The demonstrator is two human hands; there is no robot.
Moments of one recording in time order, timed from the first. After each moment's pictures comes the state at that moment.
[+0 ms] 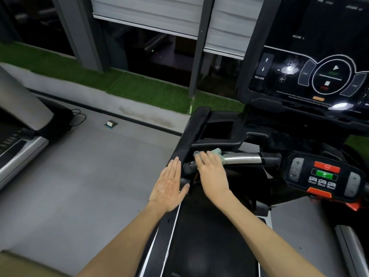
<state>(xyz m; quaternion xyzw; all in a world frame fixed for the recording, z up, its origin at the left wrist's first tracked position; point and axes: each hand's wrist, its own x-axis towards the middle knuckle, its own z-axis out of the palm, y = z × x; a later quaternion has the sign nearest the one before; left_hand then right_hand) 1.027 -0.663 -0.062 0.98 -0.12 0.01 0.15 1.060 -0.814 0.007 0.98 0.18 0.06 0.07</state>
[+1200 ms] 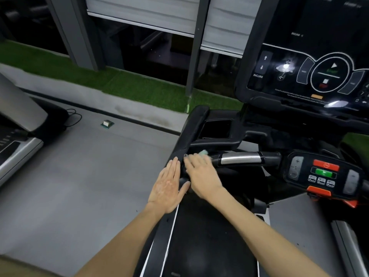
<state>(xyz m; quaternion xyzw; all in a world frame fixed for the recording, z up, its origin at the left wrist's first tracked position) 1.027 -0.661 -0.062 0.98 -0.12 0.00 0.16 1.066 -0.805 -0.008 0.96 0.26 0.05 0.05</state>
